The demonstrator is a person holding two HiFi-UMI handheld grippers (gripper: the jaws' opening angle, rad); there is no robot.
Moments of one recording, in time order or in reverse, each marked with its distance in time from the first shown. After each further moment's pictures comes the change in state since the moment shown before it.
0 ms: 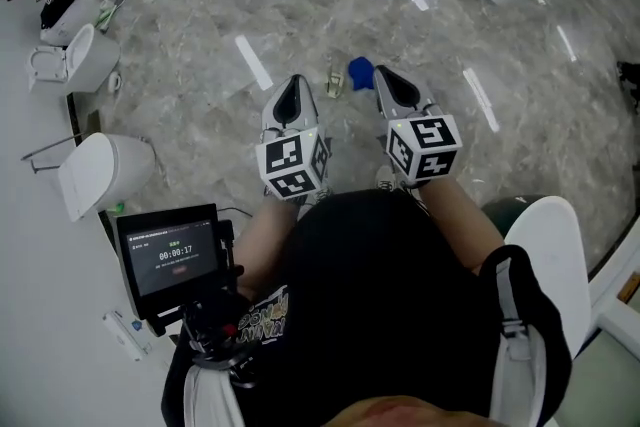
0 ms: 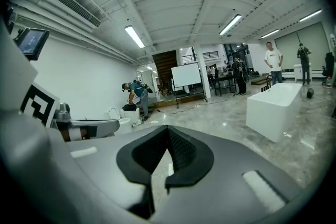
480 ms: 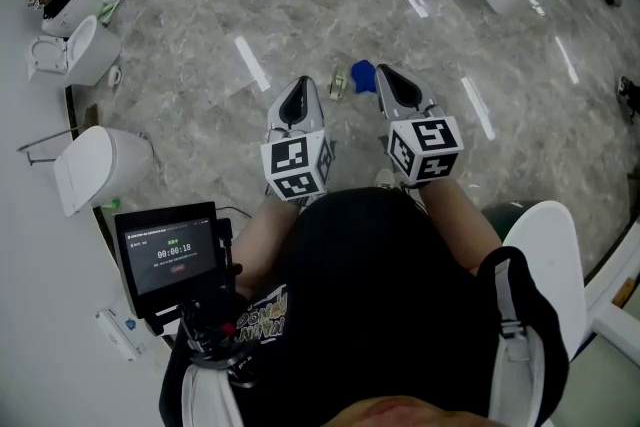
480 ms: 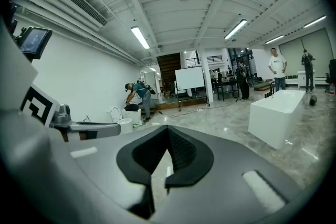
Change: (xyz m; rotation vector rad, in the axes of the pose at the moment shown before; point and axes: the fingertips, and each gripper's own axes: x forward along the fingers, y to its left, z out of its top) left arm 0.001 -0.007 -0.007 0.007 0.011 -0.025; right arm 0.005 0.002 0.006 -0.033 -0.022 0.019
